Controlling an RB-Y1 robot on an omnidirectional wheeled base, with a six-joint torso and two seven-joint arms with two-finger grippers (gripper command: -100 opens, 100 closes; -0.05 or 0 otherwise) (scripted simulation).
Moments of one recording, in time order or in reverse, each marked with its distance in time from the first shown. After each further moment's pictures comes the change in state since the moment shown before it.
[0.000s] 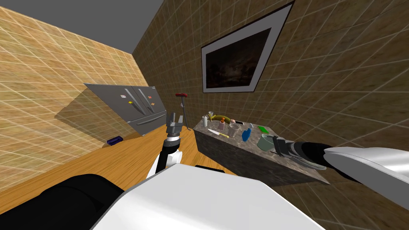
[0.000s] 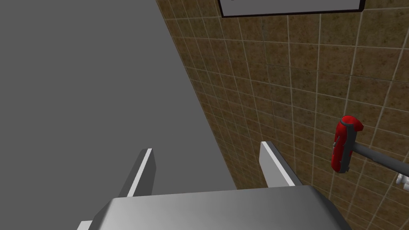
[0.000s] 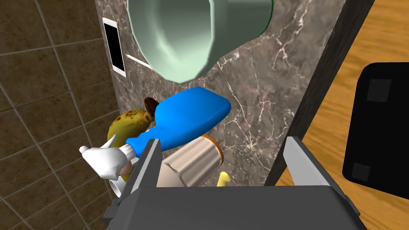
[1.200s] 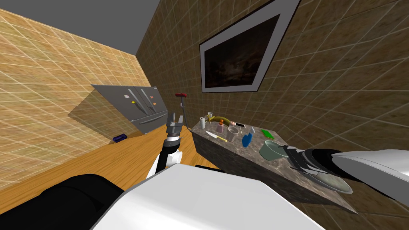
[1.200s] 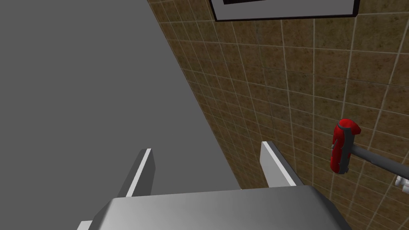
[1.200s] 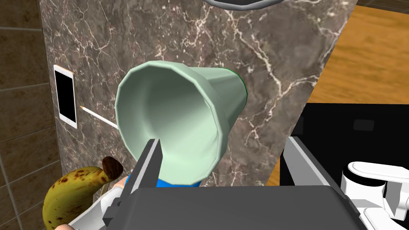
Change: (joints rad) left arm 0.000 0.000 0.000 0.000 0.000 0.000 0.000; right arm 0.106 -0.052 -0.052 -0.004 0.023 -0.205 0.063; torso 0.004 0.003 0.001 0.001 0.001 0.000
